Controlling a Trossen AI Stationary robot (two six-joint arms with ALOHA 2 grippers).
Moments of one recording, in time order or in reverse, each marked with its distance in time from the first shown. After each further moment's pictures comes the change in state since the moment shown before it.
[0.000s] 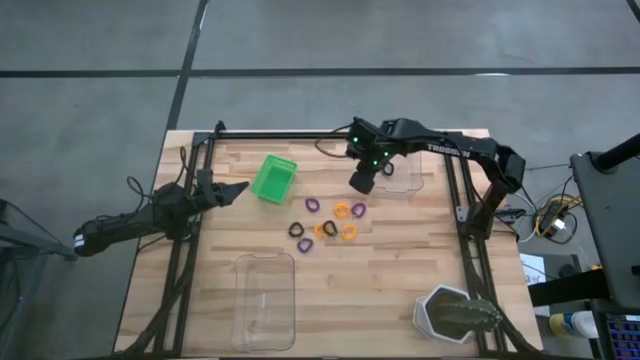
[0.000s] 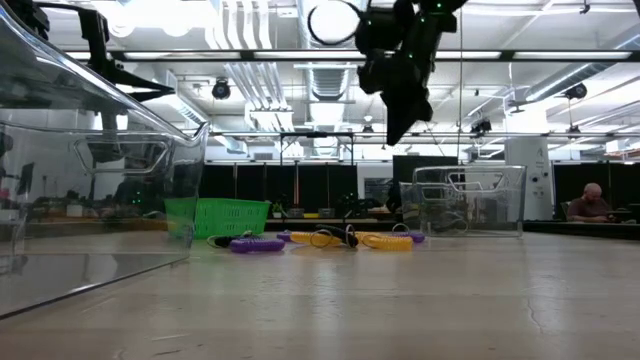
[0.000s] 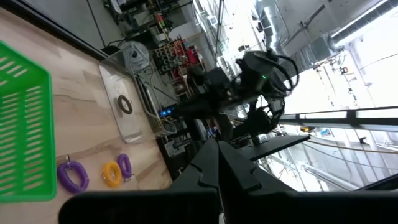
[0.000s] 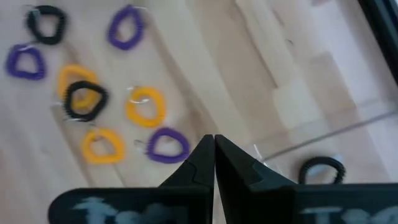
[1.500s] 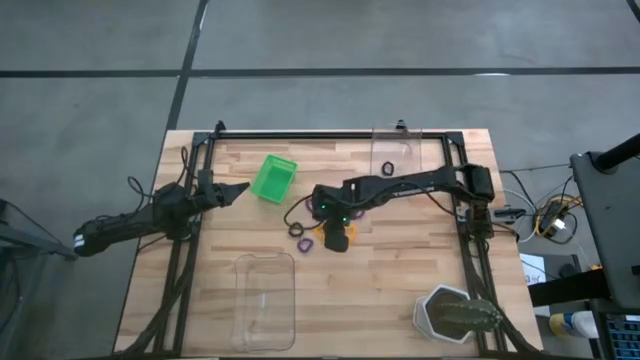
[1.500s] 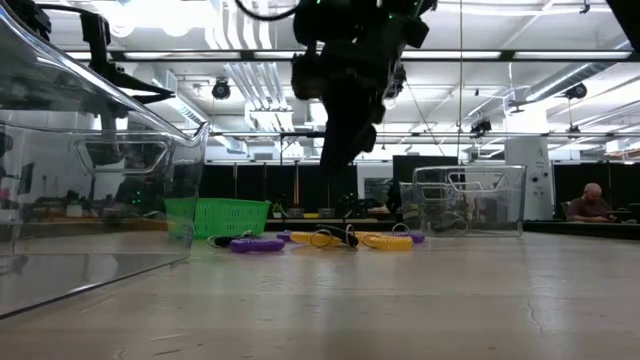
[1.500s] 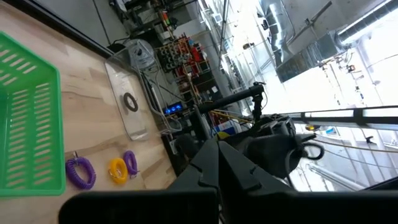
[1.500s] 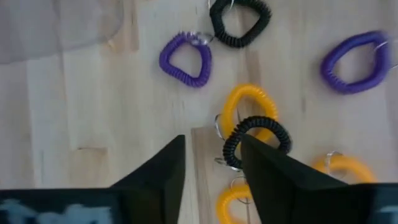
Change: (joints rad) left arm 0.000 0.005 0.000 -0.021 0.001 0.000; right arm 0.348 0.251 0.002 0.321 -0.109 0.044
